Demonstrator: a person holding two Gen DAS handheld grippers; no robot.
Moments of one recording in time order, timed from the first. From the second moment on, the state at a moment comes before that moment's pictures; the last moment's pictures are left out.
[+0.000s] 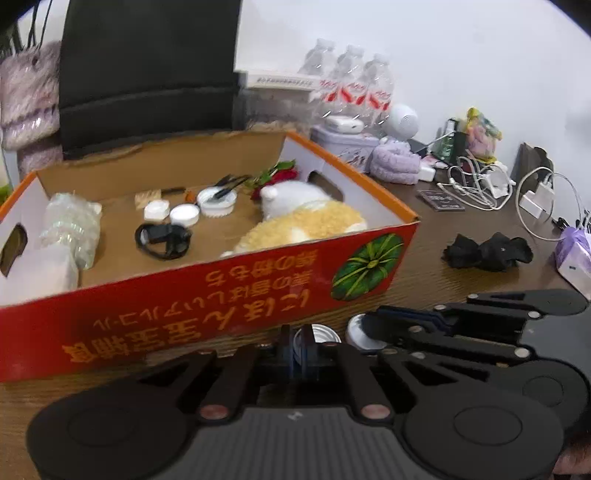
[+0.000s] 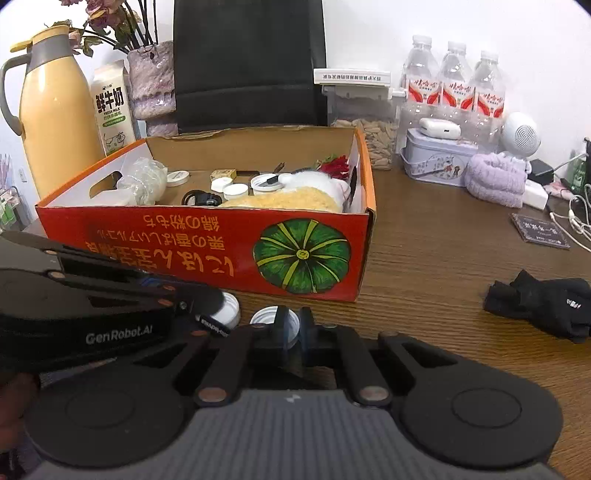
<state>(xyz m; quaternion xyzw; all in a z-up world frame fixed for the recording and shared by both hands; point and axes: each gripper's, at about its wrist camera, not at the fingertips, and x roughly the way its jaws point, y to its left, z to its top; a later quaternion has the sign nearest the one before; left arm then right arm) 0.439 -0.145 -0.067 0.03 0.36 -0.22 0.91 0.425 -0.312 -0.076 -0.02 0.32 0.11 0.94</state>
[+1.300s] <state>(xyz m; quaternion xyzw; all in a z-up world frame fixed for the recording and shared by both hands) 0.158 -0.036 0.033 0.03 0.26 -0.10 0.96 0.100 -0.311 -0.025 0.11 0.17 0.14 0.97</state>
